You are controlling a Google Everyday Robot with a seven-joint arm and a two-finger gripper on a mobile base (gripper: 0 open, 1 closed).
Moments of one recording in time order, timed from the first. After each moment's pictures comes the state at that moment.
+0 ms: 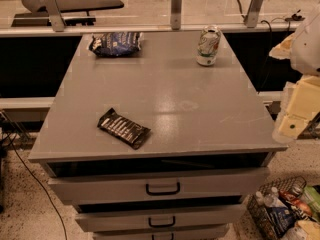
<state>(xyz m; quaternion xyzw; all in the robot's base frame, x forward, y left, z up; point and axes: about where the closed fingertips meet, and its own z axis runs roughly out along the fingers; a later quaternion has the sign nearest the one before) 0.438 -0.217 0.977 -0.60 0.78 -0.04 0.16</state>
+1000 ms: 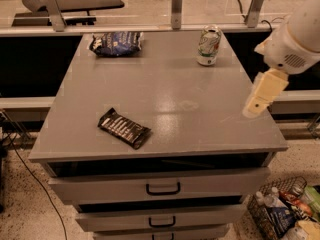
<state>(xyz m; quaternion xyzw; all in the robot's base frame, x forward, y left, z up) 0.534 -0.224 0.933 -0.56 0.80 -0.03 0.22</state>
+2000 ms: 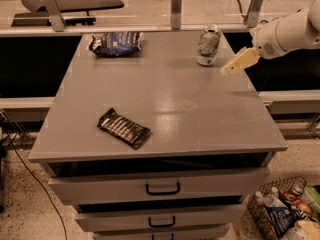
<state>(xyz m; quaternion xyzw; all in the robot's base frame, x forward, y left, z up) 0.727 -0.252 0.904 -0.43 0.79 0.06 0.44</state>
